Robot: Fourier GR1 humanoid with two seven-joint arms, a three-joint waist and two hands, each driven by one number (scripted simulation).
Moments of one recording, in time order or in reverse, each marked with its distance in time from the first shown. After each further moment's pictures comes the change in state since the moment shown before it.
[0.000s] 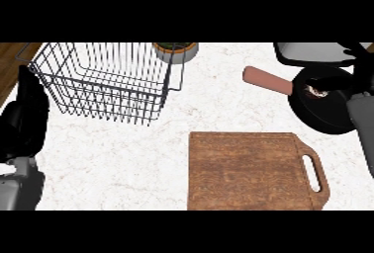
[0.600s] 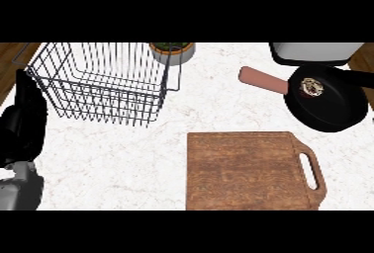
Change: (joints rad) left arm 0.028 -0.012 0.009 -0.016 -0.009 -0.002 -0.015; right arm -0.009 -0.061 -0.258 0.062 -0.332 0.124 -0.299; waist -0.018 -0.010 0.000
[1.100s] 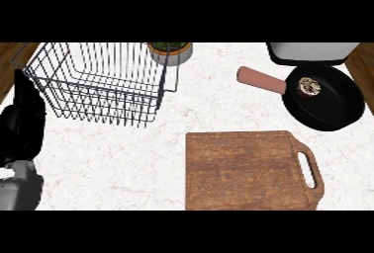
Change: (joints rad) left arm -0.006 -0.003 0.011 0.009 -0.018 0.002 0.008; right arm 0.103 -0.181 -0.072 0.061 -0.123 0.223 -0.090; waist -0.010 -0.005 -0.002
